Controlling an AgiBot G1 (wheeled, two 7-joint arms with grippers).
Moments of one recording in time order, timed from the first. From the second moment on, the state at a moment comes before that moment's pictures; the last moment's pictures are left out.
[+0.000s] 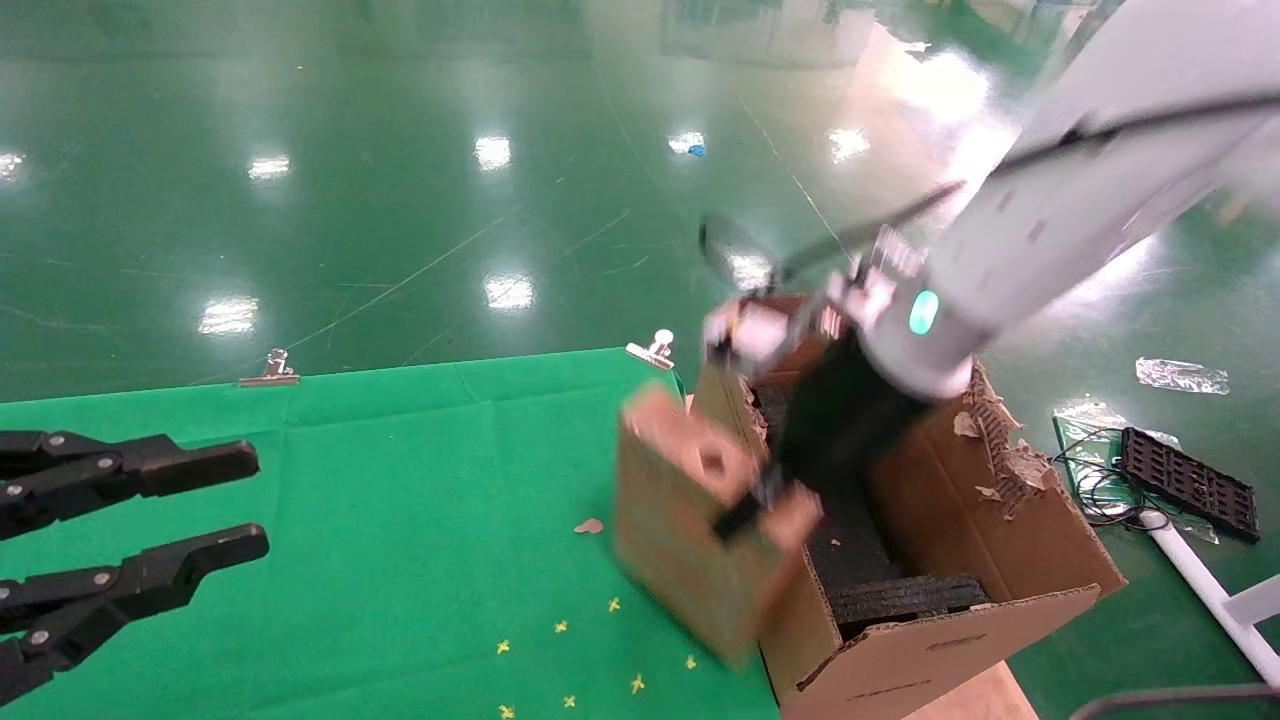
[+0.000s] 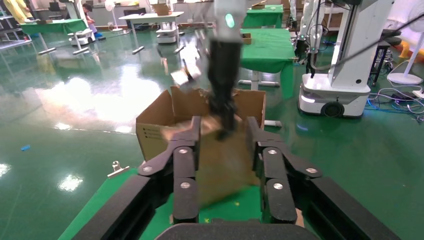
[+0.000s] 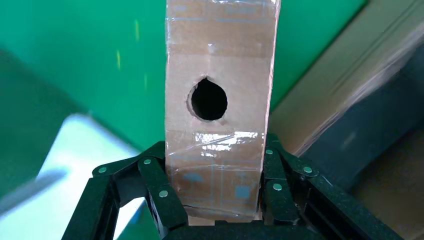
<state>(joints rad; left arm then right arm) -1.08 0.61 0.29 -1.28 0.72 1.49 -0.18 2.19 -0.81 -1.68 1.06 -1.27 -1.39 1.27</state>
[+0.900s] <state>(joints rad) -1.08 0.61 0.29 -1.28 0.72 1.49 -0.18 2.29 -0.62 -1.65 0.63 -1.37 -1.40 1.08</state>
